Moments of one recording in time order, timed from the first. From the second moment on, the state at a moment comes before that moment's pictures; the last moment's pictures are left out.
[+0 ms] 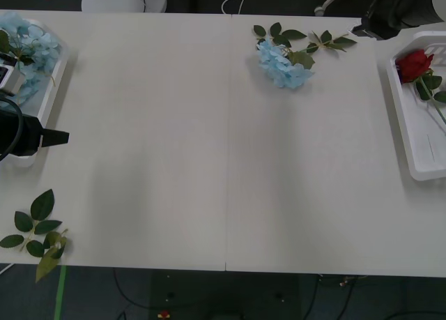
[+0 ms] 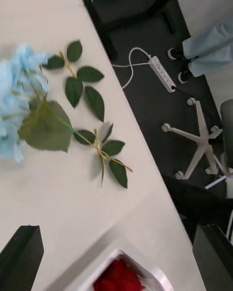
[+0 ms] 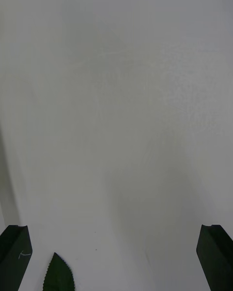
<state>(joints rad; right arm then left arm) -0.94 -0.91 0.42 -1.43 -0.79 1.03 2.26 -0.06 1.08 0.08 -1.94 1.19 1.07 -1.58</state>
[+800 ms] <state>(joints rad) -0.94 -0.73 0.58 -1.23 -0.46 1.08 2.70 -0.06 1.08 0.08 -1.94 1.19 1.07 -1.58</state>
